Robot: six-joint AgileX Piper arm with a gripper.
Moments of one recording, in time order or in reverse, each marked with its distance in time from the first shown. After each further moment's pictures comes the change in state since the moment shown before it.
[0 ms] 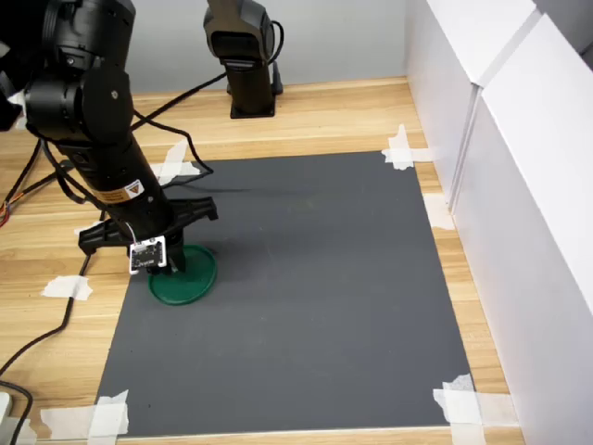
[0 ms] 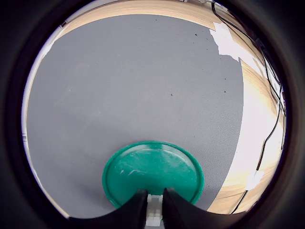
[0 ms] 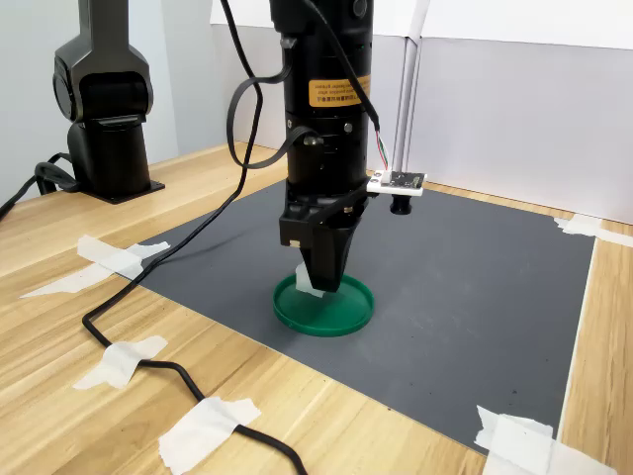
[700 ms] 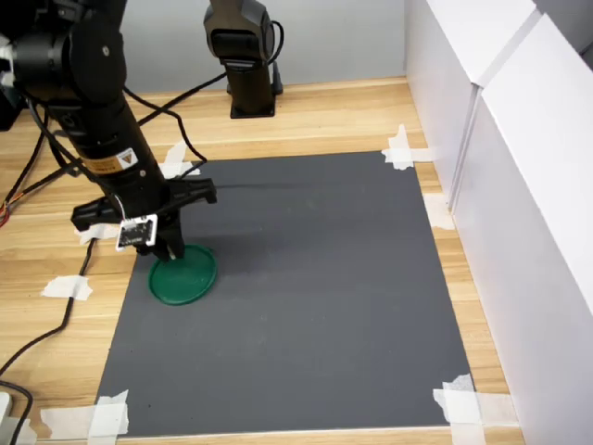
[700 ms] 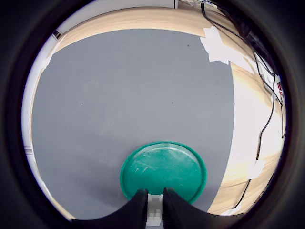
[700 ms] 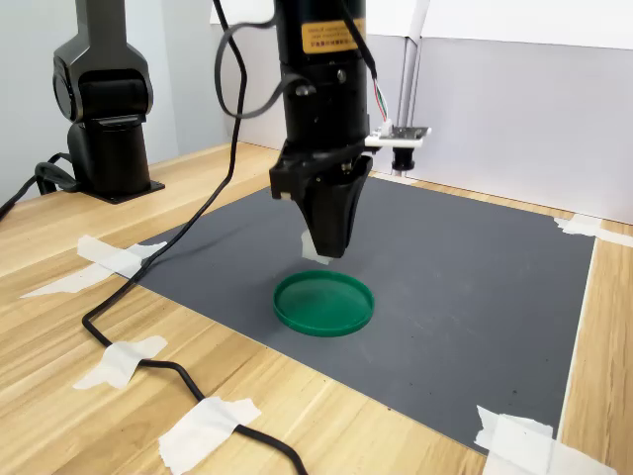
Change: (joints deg) arm -0.1 -3.0 0.0 2.3 1.8 4.4
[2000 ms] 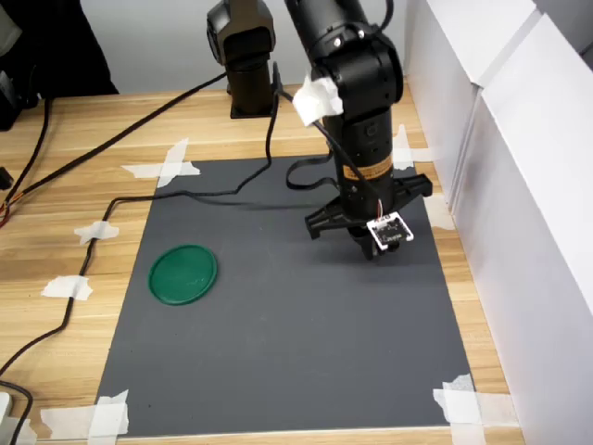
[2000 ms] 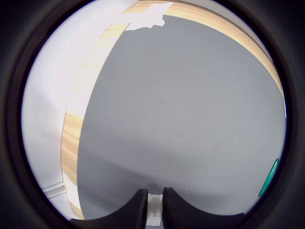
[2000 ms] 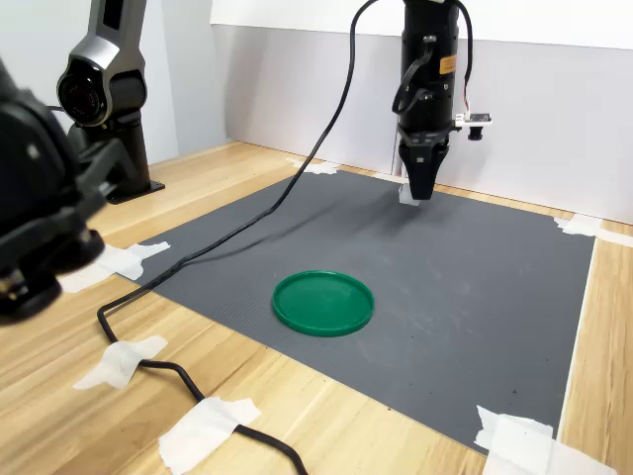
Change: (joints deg) arm 36.5 1.7 0.0 0.4 -6.7 27.6
